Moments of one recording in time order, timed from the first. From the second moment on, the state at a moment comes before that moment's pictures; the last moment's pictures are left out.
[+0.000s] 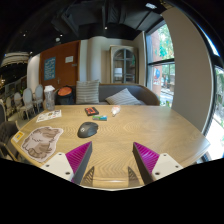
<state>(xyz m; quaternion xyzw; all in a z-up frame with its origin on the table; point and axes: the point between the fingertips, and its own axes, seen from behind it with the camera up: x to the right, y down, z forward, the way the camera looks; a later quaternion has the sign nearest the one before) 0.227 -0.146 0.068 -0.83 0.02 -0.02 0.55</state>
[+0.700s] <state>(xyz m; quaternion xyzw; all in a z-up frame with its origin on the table) 0.106 0.072 -0.013 -0.89 -0.02 0.04 0.45</state>
